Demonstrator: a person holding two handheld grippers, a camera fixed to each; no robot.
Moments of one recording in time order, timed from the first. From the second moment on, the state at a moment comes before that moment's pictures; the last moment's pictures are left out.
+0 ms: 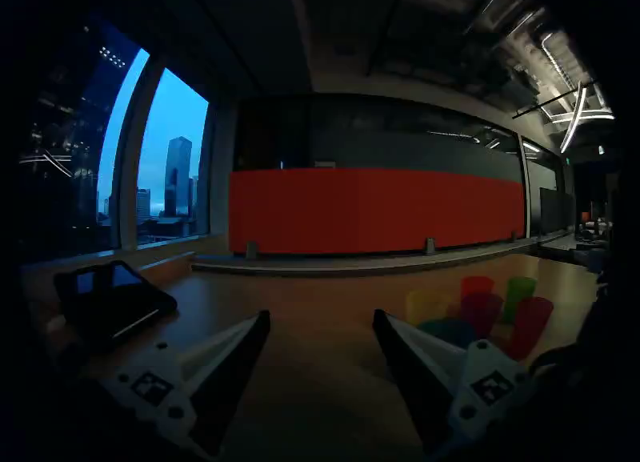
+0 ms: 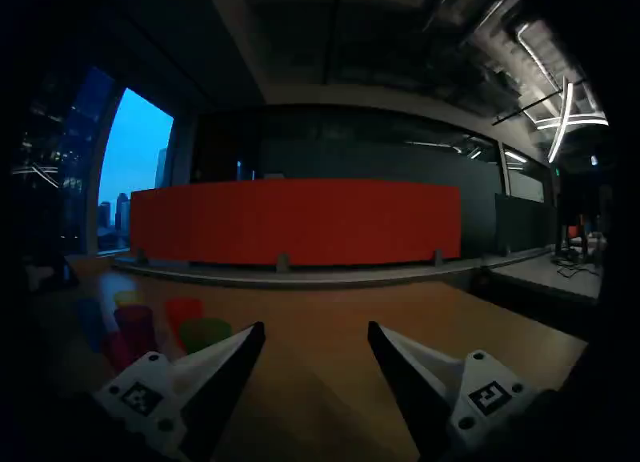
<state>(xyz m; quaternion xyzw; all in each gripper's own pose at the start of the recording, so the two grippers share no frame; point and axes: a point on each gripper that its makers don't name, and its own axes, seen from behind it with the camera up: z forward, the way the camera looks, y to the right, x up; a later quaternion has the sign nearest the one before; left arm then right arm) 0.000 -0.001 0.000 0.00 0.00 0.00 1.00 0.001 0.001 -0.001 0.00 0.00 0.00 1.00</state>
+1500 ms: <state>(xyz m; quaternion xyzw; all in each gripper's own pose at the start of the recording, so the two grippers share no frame) 0.050 -0.003 0.015 0.00 -0.03 -0.01 1.00 0.072 0.023 0.004 0.01 -0.02 0.00 1.00</state>
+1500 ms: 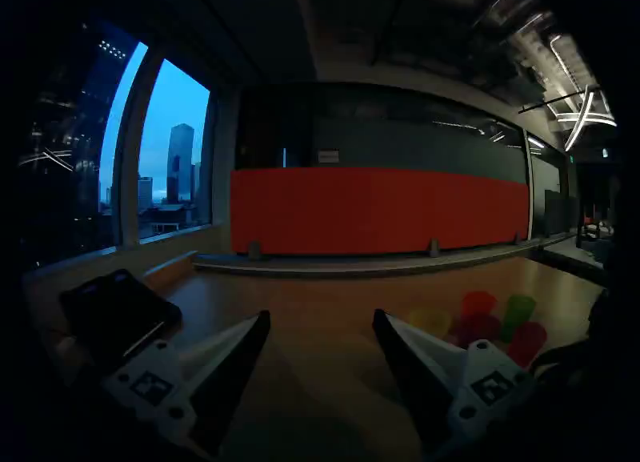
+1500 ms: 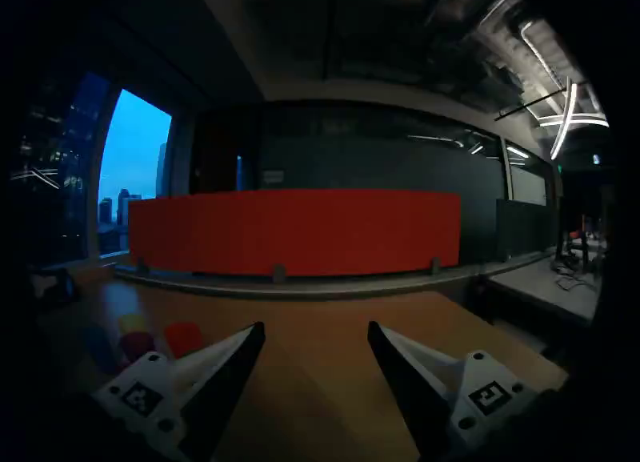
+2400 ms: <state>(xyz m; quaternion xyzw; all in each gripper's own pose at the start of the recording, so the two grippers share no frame) 0.216 0.005 0.041 -0.06 0.00 -0.01 1.00 0.211 0.011 0.009 0.04 0.00 -0.01 1.00</state>
